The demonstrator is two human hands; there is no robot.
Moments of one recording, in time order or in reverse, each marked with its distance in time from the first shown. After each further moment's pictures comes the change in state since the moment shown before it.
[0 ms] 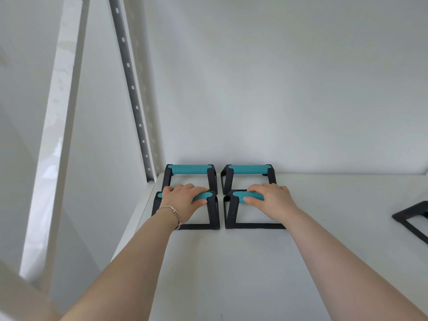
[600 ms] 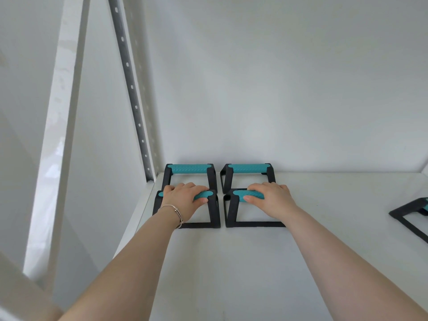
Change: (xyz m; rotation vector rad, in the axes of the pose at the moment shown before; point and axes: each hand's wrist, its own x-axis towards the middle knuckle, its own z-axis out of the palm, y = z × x) left_hand 0.001 0.001 0.000 0.016 0.002 0.005; right_hand -0.001 -0.001 0.000 -0.008 -0.014 0.018
